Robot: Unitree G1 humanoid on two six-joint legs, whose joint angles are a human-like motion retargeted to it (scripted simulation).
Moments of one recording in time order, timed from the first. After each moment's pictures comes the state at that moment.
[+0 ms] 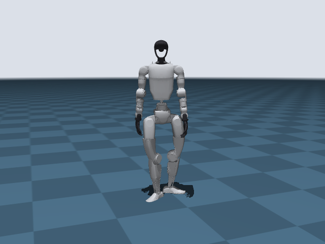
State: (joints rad) left arm -0.10 0.10 0.06 1.54 -0.09 0.03 0.00; right arm 0.00 -0.12 -0.25 1.64 -0.47 0.12 0.01; waist -0.20 -0.03 -0.15; left_leg 0.13 0.12 1.20 0.08 -0.13 -0.15; right_leg -0.05 -0.07 -0.85 -0.06 -0.05 -0.05
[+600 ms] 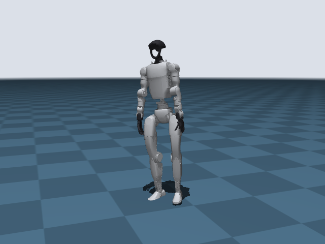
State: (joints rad) left arm -0.04 0.05 0.00 1.63 0.10 0.06 -0.07; right arm -0.11 -0.14 -0.17 1.52 -0.53 0.15 0.10; waist -0.14 0.00 -0.10; left_leg -0.12 -0.02 0.30 0.12 -0.06 0.05; right_leg -0.07 -0.06 -0.22 0.02 -0.02 -0.08
